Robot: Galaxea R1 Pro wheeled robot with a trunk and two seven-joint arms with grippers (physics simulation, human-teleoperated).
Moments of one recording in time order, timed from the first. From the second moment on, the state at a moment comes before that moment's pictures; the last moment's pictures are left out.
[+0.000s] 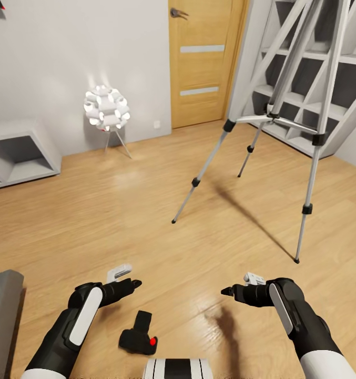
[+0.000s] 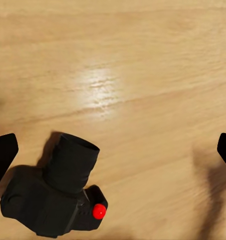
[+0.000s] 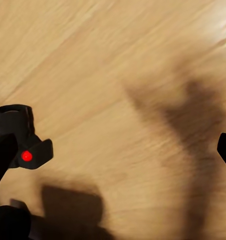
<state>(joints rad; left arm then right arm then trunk) -0.42 0.01 -0.01 -1.22 0.56 0.84 0.17 -0.50 -0.08 -0.11 -1.07 -0.17 1.04 0.38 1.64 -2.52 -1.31</state>
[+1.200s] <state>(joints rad) -0.42 0.04 -0.01 -1.22 0.57 0.85 0.16 -0.50 -0.14 -0.11 -1.09 -0.18 1.04 0.77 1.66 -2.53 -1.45</state>
